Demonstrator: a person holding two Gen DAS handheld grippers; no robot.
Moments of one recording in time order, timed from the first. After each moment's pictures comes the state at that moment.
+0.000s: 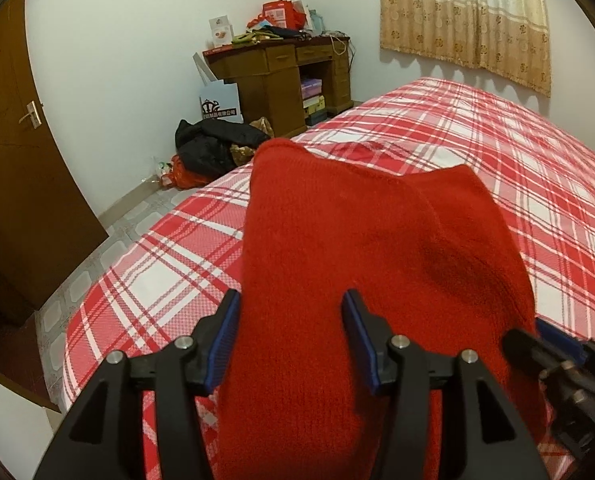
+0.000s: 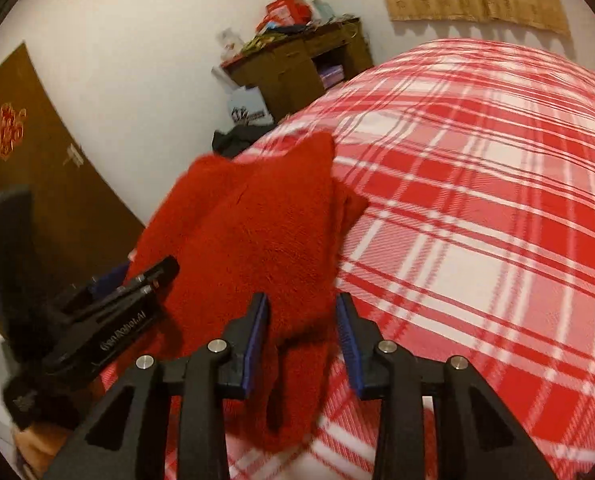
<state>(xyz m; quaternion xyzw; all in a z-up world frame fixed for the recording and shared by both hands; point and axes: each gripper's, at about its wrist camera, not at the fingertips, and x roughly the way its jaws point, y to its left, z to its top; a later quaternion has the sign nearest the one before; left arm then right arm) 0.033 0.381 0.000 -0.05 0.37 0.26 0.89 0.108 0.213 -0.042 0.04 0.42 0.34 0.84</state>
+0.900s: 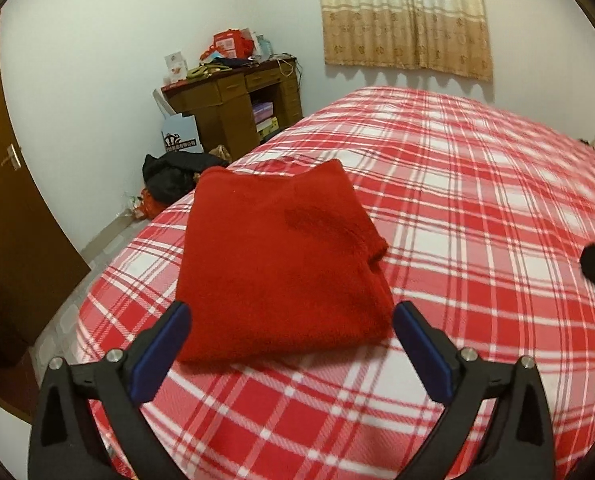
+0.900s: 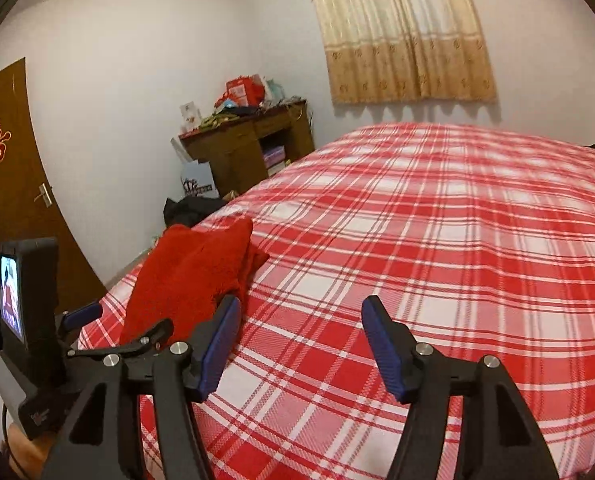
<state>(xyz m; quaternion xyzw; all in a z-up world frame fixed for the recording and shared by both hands) -0.033 0.277 0.037 0.01 0.35 0.19 0.92 -0.006 0.082 0.046 0.02 0.28 0.23 0.93</state>
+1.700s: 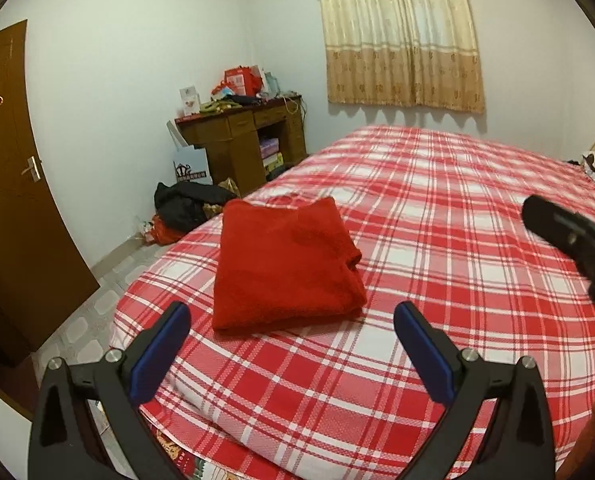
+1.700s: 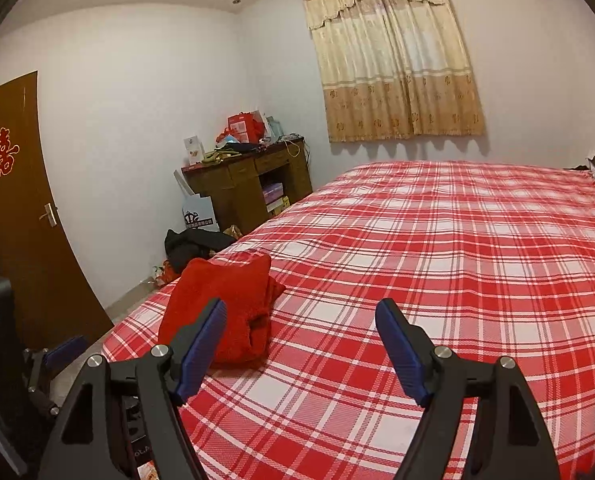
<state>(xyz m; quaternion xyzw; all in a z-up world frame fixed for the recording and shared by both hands) -0.116 0.241 0.077 0.00 0.28 0.20 0.94 -0.071 0.084 0.090 0.03 0.22 0.22 0.95</state>
